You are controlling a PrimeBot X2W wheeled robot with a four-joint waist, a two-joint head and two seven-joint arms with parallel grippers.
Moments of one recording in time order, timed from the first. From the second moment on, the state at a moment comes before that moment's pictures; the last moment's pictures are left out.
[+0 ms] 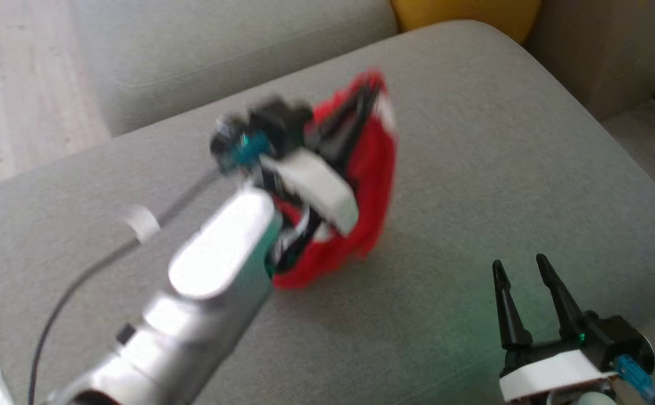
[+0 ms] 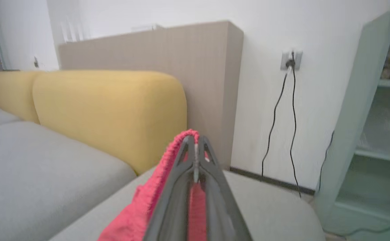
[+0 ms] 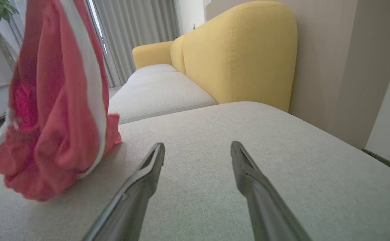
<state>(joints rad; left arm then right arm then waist) -0.75 0.05 -0.73 0.41 -0.56 -0.08 0.01 0.10 -0.04 0.09 0.16 0.12 0.13 -0.25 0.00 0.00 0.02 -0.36</state>
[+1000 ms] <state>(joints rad) -0.20 0.27 -0.61 0.31 -0.66 0.03 -0.11 -0.01 -0.05 0.09 0.39 0.26 0.13 -0.25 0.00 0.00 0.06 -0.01</state>
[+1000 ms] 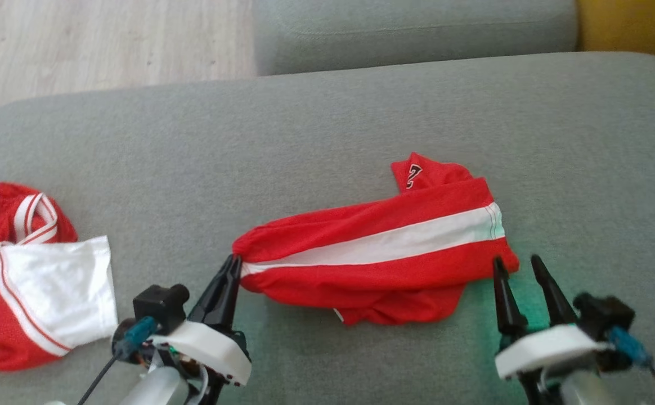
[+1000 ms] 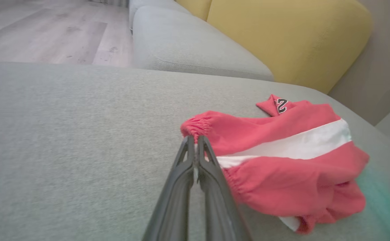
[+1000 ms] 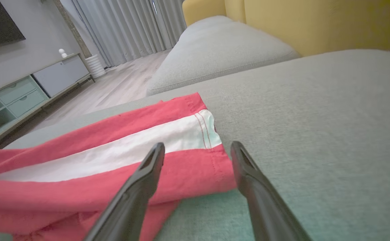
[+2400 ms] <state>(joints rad) -0.65 0.27 -0.64 0.39 -0.50 -0.01 -0.22 -0.59 -0.33 0.27 0.49 0.50 0.13 -0.25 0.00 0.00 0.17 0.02</state>
